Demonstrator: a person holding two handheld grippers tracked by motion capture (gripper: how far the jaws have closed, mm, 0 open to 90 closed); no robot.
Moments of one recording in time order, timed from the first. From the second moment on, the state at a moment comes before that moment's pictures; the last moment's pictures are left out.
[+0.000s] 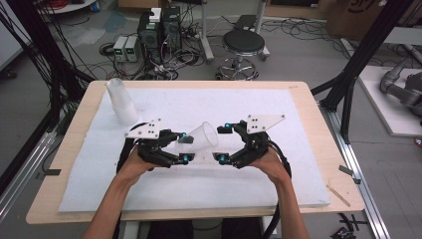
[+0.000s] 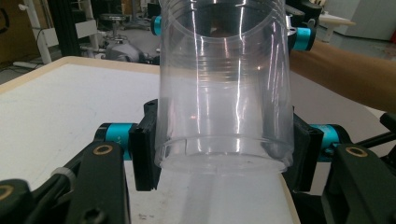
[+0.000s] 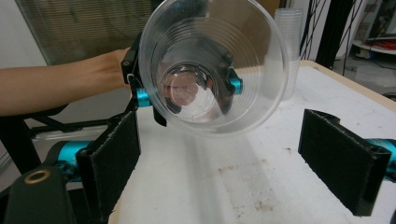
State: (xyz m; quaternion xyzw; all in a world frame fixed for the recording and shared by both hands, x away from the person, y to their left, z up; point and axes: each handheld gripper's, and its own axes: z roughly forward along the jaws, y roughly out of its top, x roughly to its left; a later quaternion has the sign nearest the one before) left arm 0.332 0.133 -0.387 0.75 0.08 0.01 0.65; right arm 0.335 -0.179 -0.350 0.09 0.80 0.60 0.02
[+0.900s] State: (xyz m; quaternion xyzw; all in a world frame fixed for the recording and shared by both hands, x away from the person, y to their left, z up) left arm 0.329 0.113 -0.387 0.75 0.05 0.00 0.66; right arm 0.336 -0.155 -0.352 0.06 0.79 0.61 -0.01
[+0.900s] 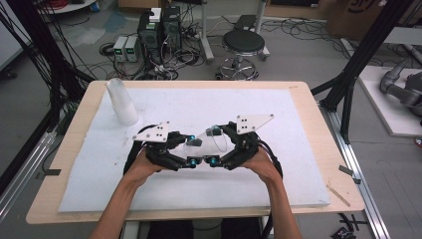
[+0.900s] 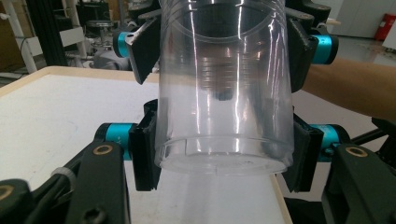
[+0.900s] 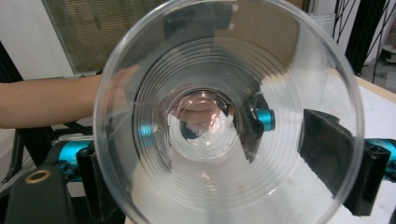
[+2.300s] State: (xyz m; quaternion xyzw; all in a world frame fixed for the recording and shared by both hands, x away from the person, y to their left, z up) left arm 0.289 0.189 -0.436 0.74 0.29 0.22 0.56; right arm 0.348 -0.179 -0.325 0.21 0.85 0.48 0.09
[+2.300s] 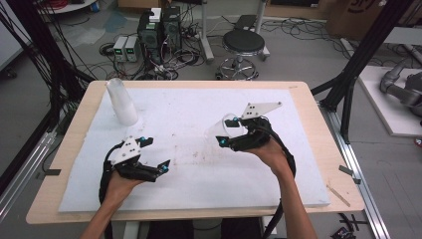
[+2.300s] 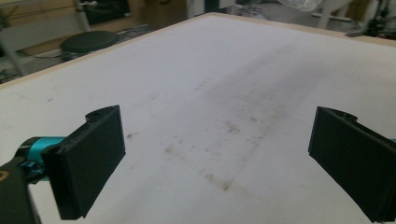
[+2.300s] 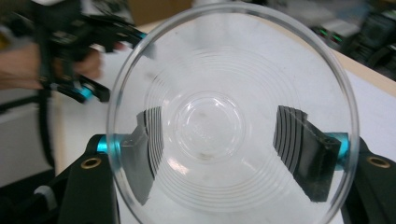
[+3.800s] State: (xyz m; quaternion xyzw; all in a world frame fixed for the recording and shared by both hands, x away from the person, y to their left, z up) left arm 0.284 0.225 -0.468 0.69 0.38 0.26 0.56; right arm 0.373 -0.148 -0.333 0.30 0.89 0.33 0.12
